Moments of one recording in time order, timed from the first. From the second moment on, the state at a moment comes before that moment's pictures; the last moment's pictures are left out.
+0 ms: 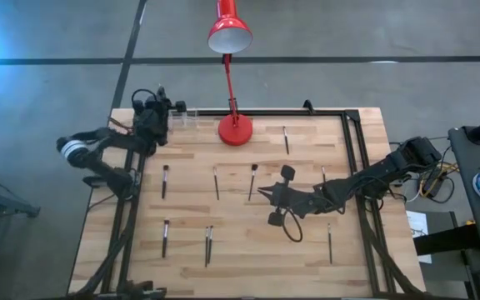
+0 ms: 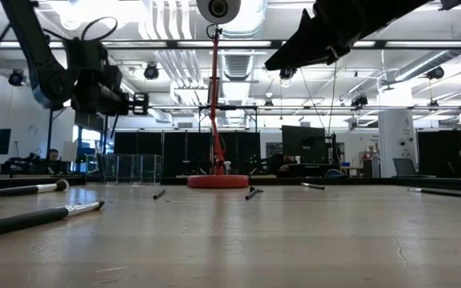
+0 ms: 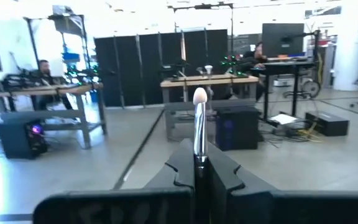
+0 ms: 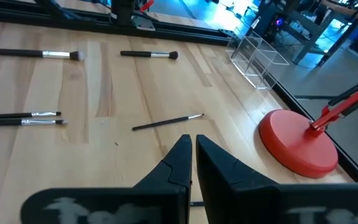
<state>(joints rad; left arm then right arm) 0.84 1.45 0.37 1.33 -0.77 0.18 0.36 1.49 0.82 0.17 0.68 0.10</state>
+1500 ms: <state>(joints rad) 0.93 1.73 0.51 1.30 -0.90 0.16 0.43 1.49 0.82 0.17 0.68 0.05</state>
